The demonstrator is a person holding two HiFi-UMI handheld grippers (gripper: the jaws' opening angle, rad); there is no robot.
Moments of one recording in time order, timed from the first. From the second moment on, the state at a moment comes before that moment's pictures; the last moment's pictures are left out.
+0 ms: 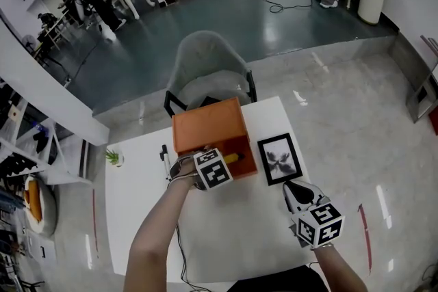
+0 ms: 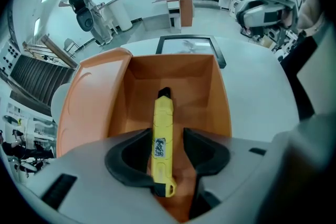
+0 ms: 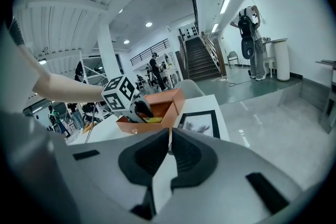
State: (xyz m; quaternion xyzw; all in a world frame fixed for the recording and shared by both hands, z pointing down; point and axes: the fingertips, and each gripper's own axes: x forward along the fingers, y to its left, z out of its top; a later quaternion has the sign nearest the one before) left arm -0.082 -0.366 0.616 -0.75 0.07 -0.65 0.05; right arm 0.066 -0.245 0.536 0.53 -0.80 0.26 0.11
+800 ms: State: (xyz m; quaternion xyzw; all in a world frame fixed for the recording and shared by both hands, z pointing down) left arm -0.084 -0.363 0.614 -0.76 0.10 -0.64 0.04; right arm 0.057 -0.246 0.538 0.52 -0.80 0.27 0.11
